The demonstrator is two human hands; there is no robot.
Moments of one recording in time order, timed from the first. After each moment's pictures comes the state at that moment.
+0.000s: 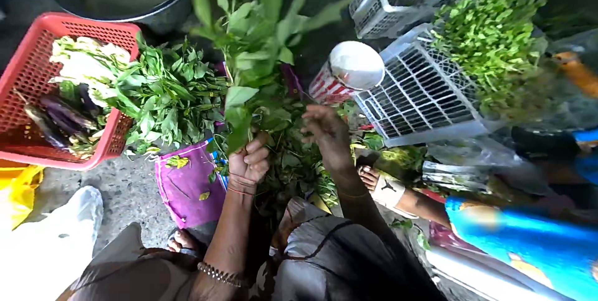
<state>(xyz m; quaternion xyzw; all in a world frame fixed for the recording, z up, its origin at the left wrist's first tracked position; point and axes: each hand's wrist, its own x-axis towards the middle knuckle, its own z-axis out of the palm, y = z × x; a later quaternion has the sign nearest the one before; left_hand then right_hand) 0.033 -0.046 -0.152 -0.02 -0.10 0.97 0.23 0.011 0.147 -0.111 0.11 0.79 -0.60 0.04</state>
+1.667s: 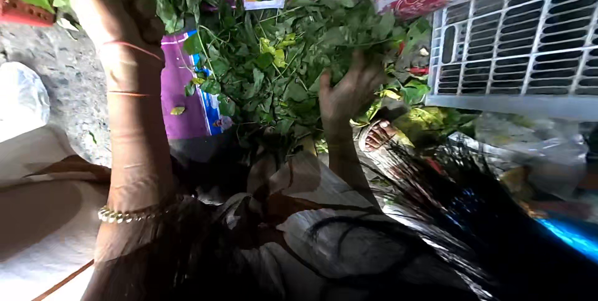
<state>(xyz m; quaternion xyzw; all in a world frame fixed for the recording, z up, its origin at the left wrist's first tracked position) -0.007 -0.124 -0.138 -0.41 0.50 0.75 -0.14 0.047 0.208 -0.218 0.06 0.98 -0.16 0.11</state>
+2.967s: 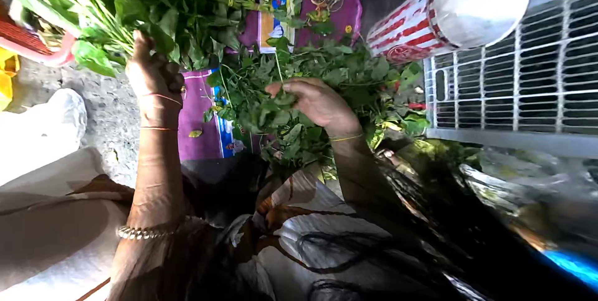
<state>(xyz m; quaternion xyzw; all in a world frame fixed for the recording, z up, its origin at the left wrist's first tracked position) 0.016 -0.149 -0.143 -0.44 0.47 0.75 -0.15 -0.024 0.137 -0.202 -0.04 0.68 -0.61 0.41</state>
